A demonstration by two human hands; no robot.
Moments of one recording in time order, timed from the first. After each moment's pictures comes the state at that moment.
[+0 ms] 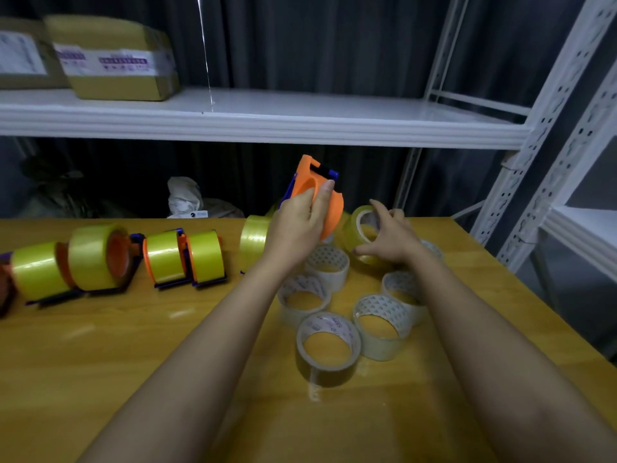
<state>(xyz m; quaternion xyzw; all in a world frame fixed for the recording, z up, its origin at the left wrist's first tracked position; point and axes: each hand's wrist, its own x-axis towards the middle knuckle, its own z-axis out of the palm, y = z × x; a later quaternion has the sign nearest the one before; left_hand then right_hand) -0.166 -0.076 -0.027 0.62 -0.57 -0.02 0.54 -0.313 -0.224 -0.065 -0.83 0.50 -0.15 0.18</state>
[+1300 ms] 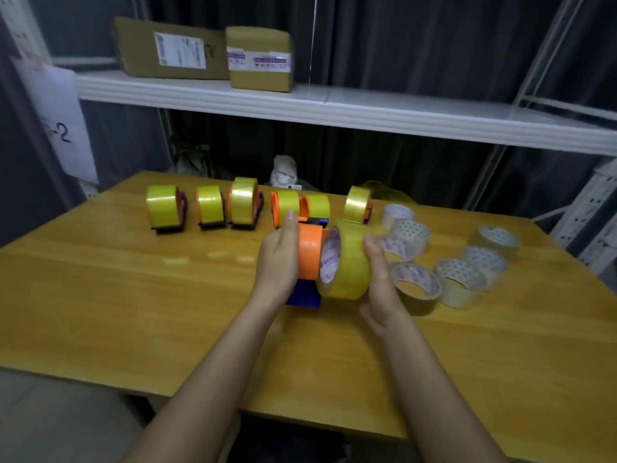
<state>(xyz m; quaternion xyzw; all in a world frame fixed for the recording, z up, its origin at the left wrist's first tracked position) -0.137 0.160 -0.061 0.64 -0.32 -0.14 0.69 -0.246 0.074 -0.087 -0.53 0.18 -0.34 0.75</state>
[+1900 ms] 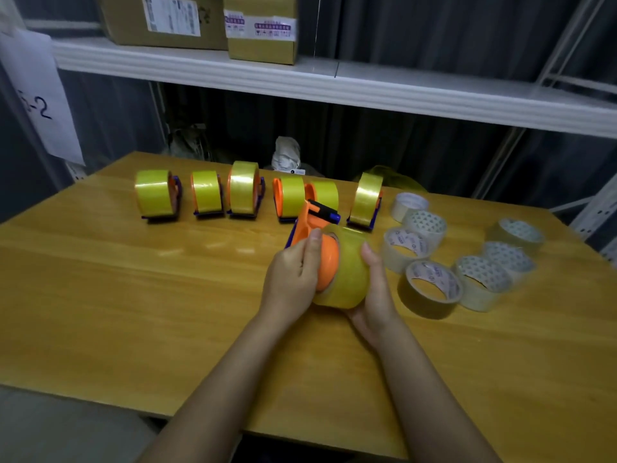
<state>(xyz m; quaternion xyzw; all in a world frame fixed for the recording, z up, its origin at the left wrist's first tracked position) -0.122 0.148 -0.105 0.65 -0.45 -0.03 0.61 -0.223 0.068 -0.119 -0.50 0.22 -0.29 0.78</state>
